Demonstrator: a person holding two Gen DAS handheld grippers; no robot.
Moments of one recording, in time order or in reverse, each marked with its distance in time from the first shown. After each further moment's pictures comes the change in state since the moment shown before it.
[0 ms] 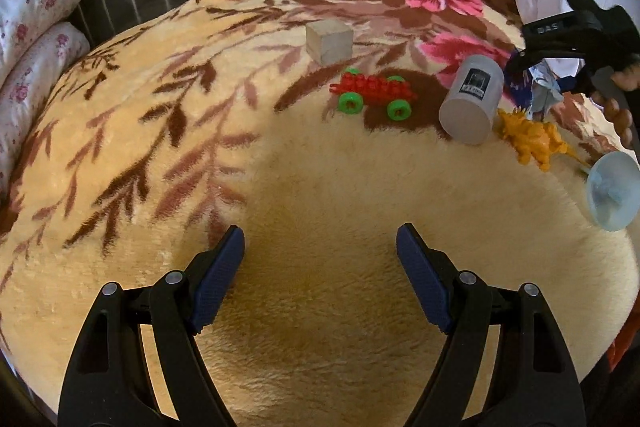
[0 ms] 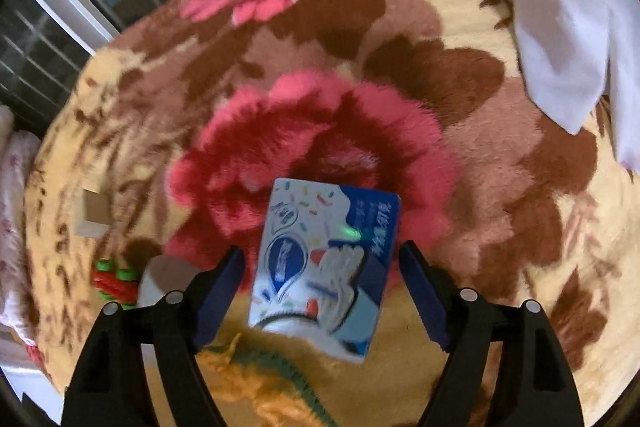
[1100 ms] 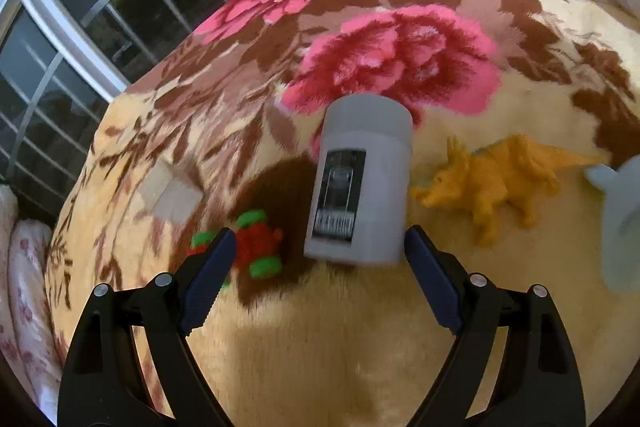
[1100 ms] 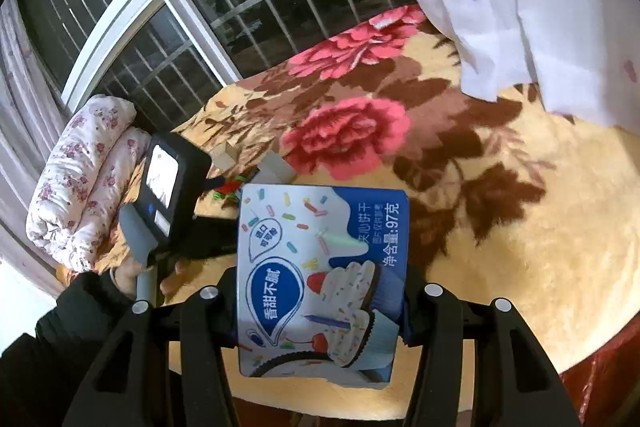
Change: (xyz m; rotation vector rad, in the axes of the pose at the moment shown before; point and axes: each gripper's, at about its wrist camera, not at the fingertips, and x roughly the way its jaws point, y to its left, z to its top) left arm 0.062 -0.126 0.081 0.533 0.006 0.031; right arm -0.146 -0.074 -0.192 -0.094 -0.359 0.320
